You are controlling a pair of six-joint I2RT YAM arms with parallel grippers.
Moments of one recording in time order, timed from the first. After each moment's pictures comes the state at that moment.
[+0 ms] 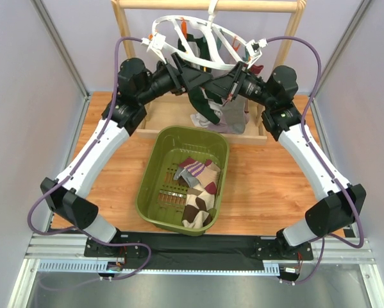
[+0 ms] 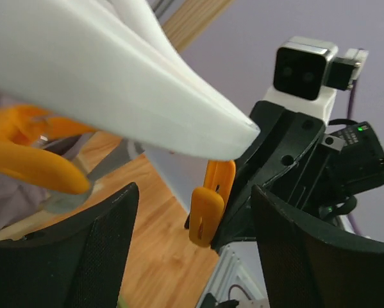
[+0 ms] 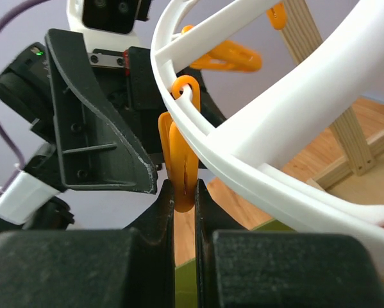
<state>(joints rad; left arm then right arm) -0.51 1.57 1.73 0.00 0.48 -0.85 0.37 1.50 1.55 0.24 -0.76 0.83</state>
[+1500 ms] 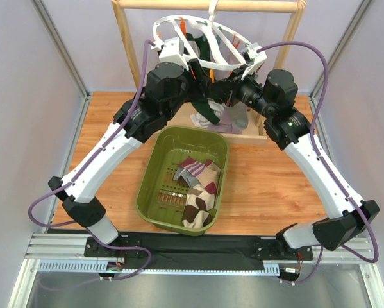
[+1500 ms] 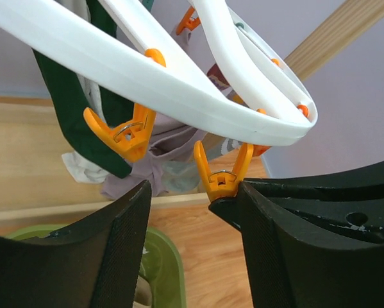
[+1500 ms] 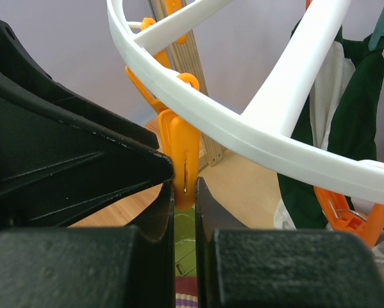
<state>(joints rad) -0.83 1.65 2.09 -0.59 -0.41 -0.54 0.49 1.40 1.60 -0.17 -0.32 0.22</state>
